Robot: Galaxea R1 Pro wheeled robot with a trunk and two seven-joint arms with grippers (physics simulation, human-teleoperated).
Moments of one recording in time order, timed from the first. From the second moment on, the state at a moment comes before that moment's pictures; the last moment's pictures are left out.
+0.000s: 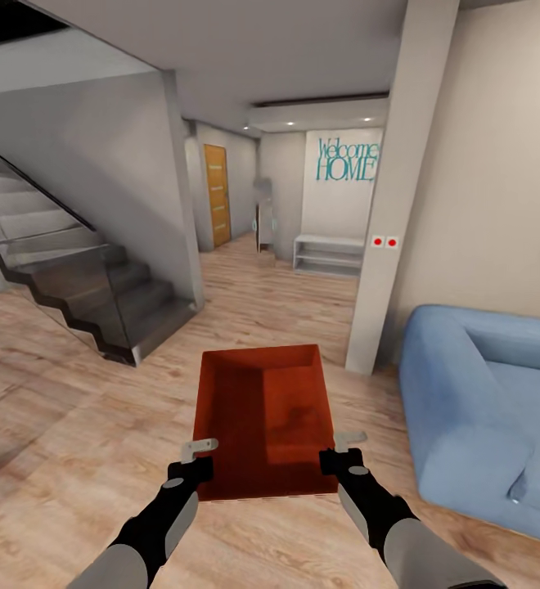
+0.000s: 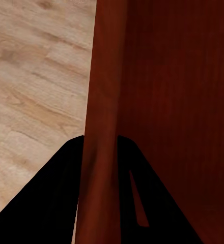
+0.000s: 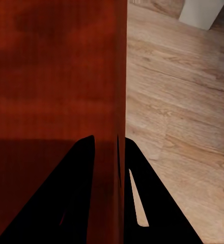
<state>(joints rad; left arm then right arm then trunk) -0.57 -0.10 -0.11 -0.50 0.18 0.07 0.24 -0.67 0.11 0.08 -0.36 0.03 0.06 -0.14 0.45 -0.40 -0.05</state>
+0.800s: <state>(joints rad) -0.57 -0.09 -0.10 -0.51 0.18 0.08 0.23 -0.67 0.12 0.08 -0.36 0.03 0.06 -0.15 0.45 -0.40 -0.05</state>
